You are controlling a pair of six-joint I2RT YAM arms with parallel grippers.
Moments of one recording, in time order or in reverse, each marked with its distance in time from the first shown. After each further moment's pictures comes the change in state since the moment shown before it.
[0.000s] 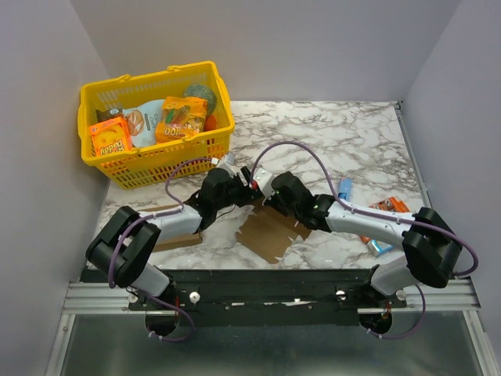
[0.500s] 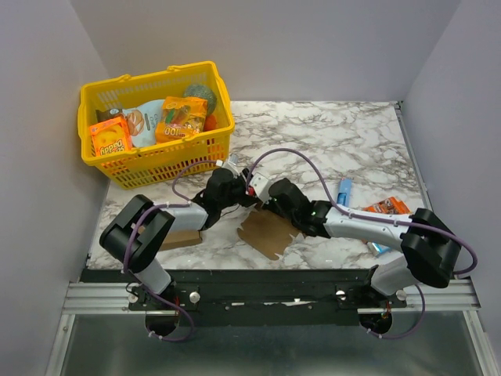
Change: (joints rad) left arm 0.000 0.127 0.018 0.111 0.048 -0.098; right arm 0.050 0.000 -0.035 0.074 0.098 -0.057
